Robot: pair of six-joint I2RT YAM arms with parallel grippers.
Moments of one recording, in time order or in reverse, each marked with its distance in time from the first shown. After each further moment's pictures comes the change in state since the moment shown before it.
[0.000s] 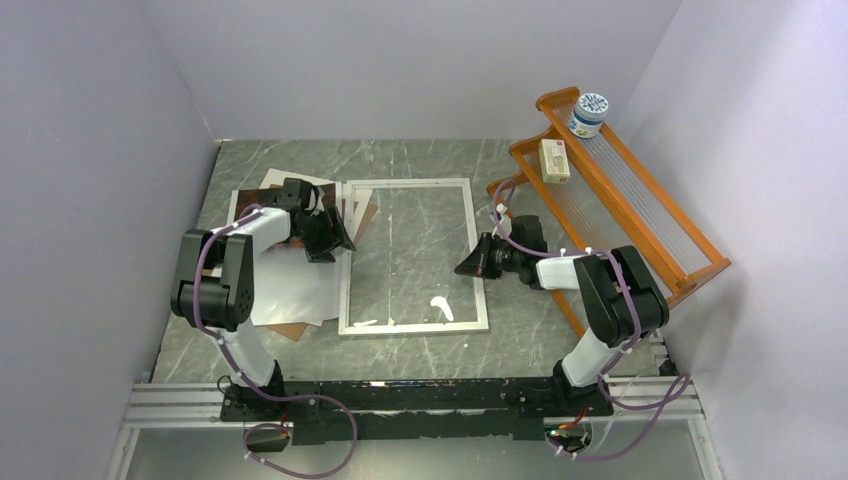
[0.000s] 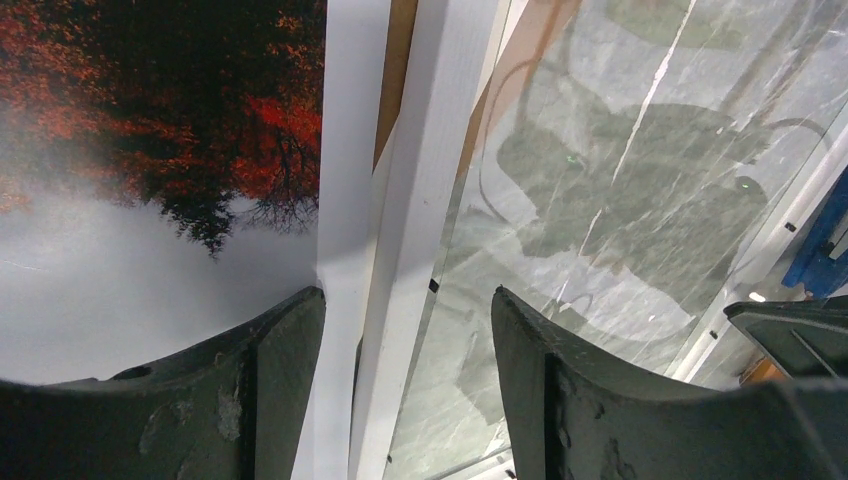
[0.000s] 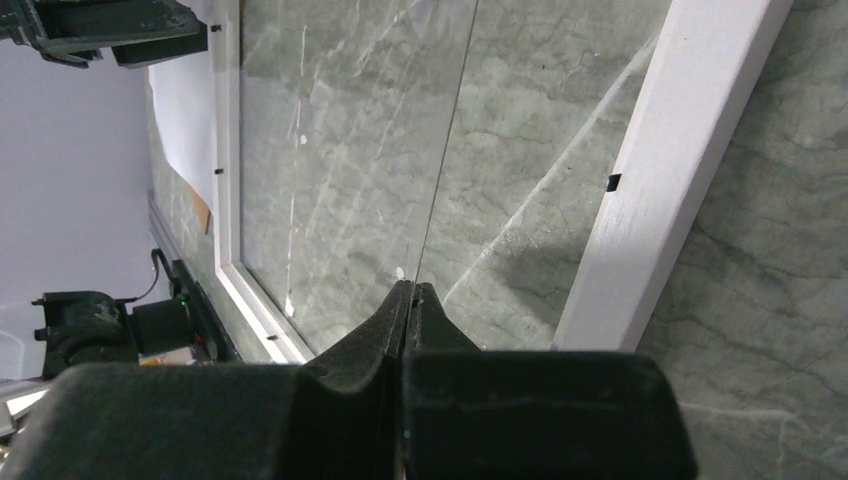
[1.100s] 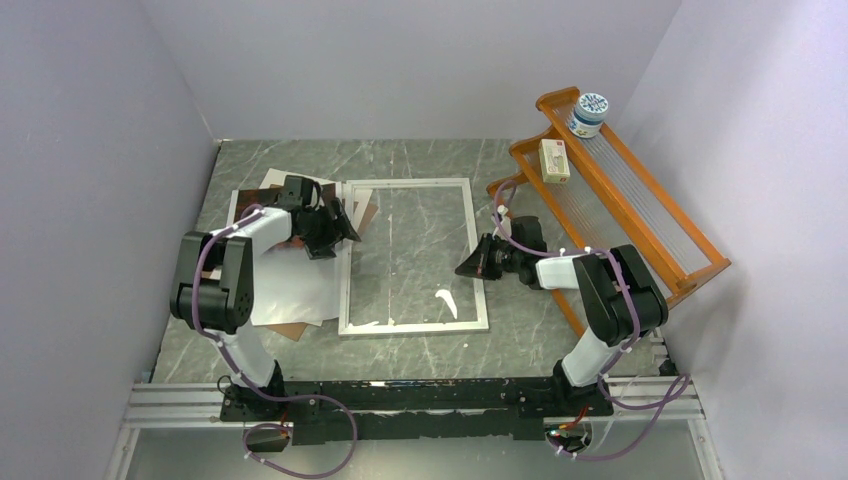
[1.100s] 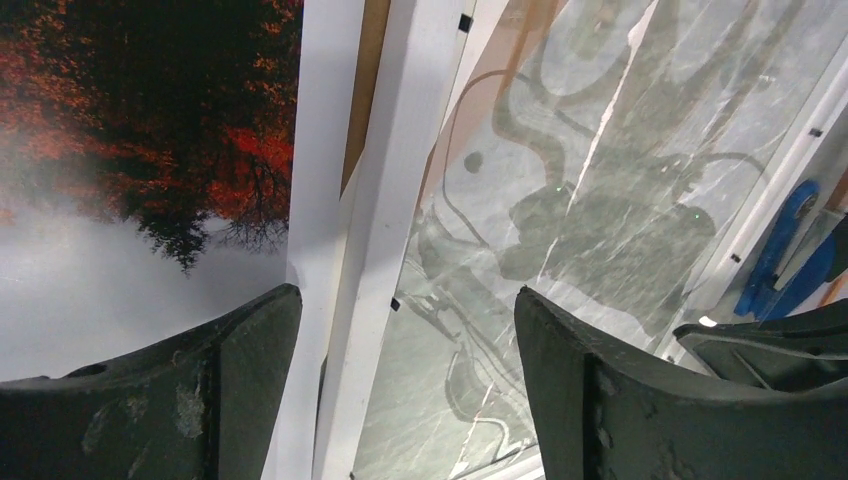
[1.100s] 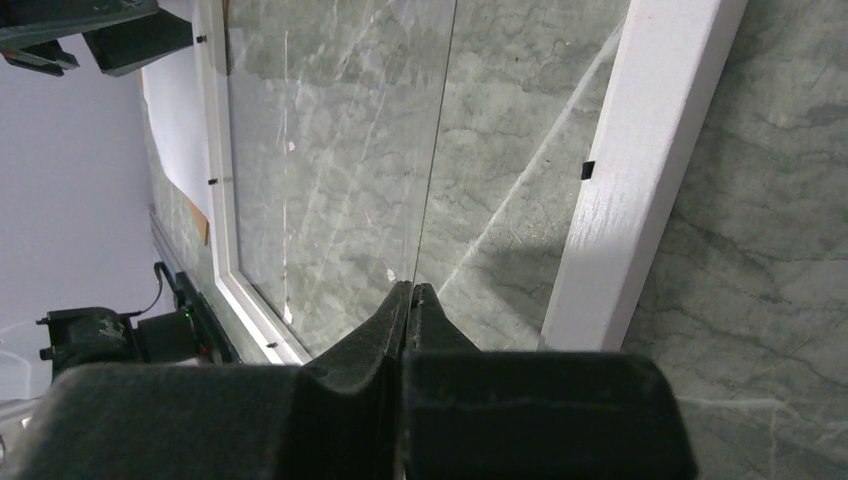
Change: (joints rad) left arm -0.014 -0.011 0.009 0.039 -0.021 -0.080; right arm 0.005 0.007 0.004 -0.020 0.025 0.022
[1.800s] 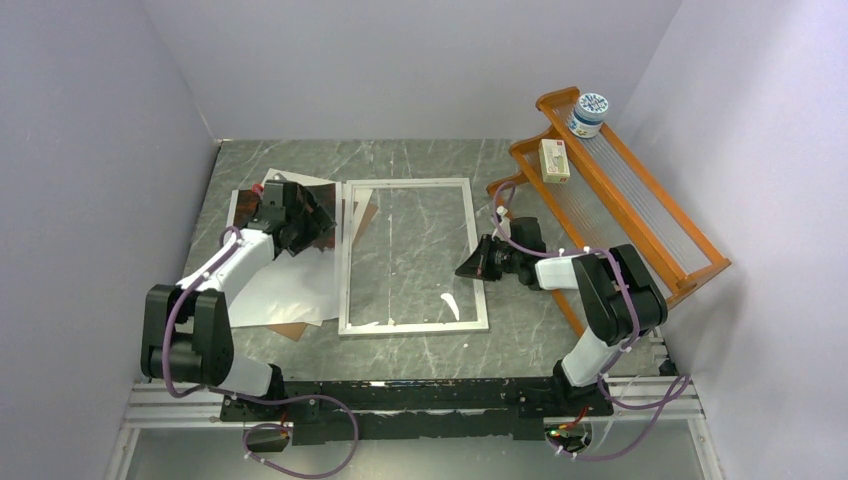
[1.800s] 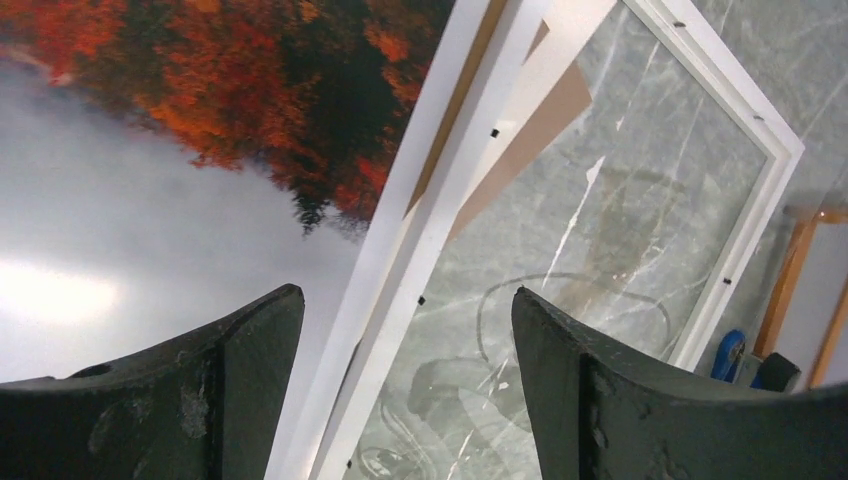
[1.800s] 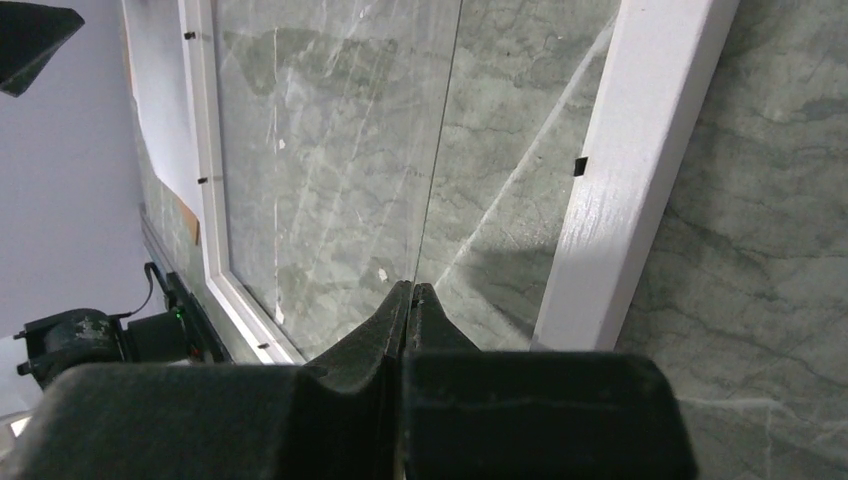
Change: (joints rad) left arm 0.002 -0.302 -0.135 0.062 -0.305 -0.179; right arm 0.005 0.003 -0.006 -0.002 0.014 -0.006
